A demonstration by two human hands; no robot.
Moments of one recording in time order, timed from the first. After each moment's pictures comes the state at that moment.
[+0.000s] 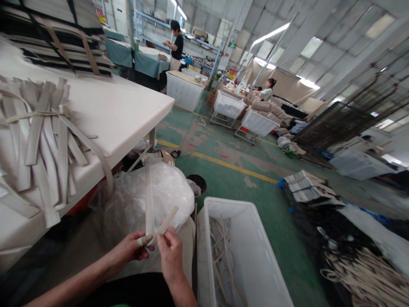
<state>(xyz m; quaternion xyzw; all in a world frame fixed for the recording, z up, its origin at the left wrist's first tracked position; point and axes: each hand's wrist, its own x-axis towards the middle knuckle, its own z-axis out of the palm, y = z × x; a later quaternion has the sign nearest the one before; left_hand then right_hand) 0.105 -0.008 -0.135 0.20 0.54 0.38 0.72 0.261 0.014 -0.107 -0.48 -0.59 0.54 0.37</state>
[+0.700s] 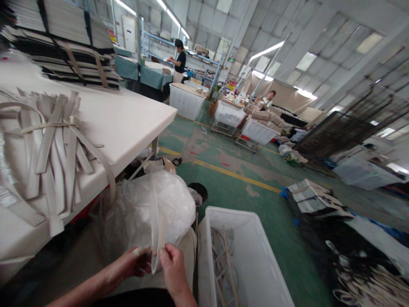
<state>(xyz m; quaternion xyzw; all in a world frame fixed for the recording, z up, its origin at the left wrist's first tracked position) 0.101 -0.012 -0.159 0.19 0.49 0.37 0.76 0.272 0.019 -0.119 -0.48 -0.57 0.60 0.30</state>
